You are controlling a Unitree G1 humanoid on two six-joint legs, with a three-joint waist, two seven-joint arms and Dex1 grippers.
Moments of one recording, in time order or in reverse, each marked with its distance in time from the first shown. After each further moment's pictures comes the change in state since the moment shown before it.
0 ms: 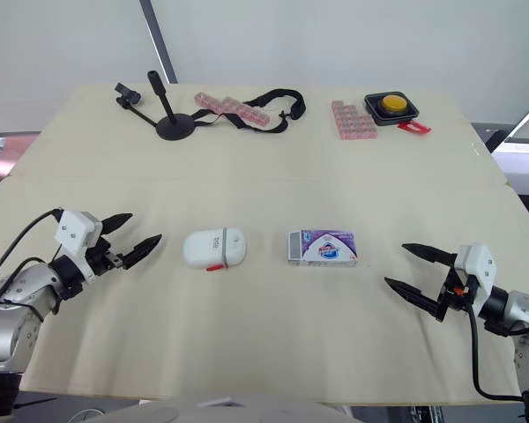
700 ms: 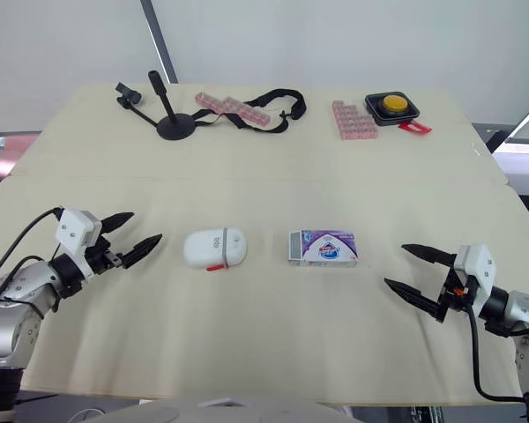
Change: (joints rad) left arm -0.026 0.000 0.000 0.048 0.000 -0.031 -0.042; right arm 0.008 -0.007 0.000 -0.020 0.000 0.011 -0.006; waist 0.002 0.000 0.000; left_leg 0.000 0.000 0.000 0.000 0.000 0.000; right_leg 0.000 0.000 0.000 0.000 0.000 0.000
